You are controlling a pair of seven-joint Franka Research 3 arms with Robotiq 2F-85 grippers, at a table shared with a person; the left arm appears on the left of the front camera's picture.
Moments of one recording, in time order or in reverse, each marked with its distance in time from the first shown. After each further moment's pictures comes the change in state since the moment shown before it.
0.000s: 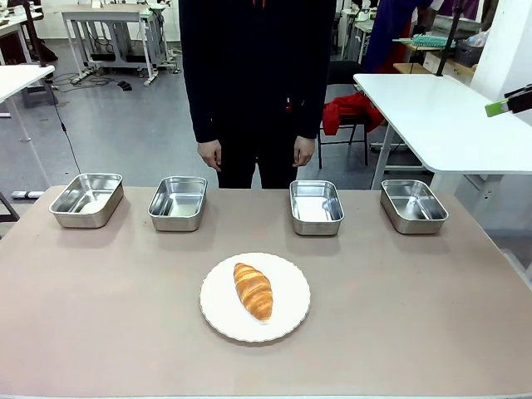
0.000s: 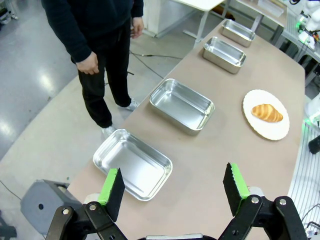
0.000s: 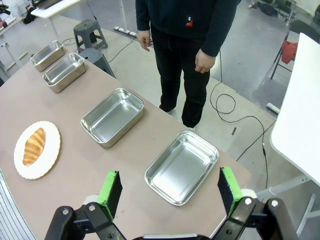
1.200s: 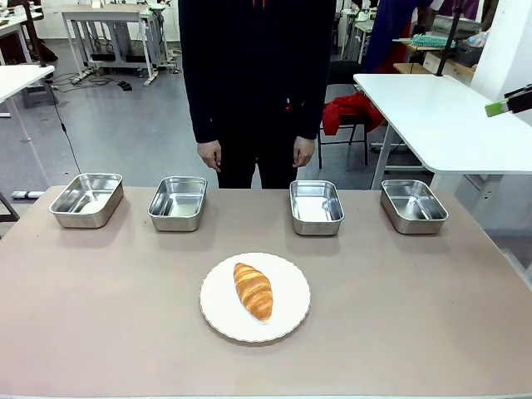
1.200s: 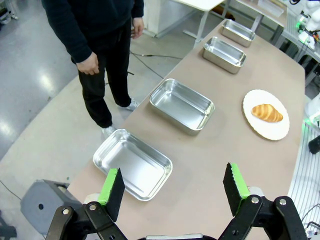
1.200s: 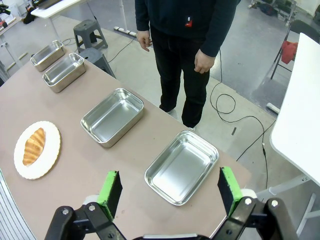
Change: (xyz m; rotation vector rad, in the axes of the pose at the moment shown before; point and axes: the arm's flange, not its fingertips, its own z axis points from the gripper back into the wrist) left arm 0.000 0.000 0.000 0.000 0.000 0.000; right arm 0.000 0.000 0.000 0.000 0.000 0.000
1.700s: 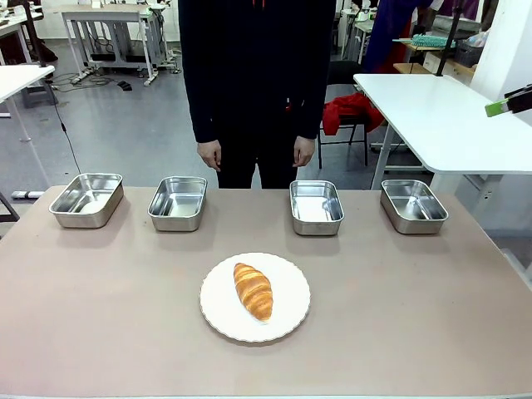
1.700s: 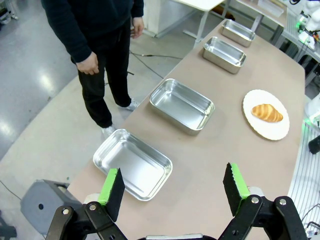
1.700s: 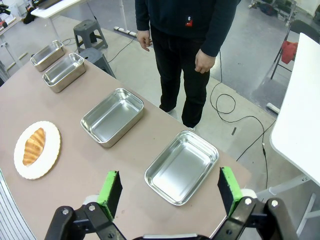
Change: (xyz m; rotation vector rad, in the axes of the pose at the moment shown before) left arm 0.000 0.000 0.000 0.000 0.000 0.000; right arm 0.000 0.000 0.000 0.000 0.000 0.000
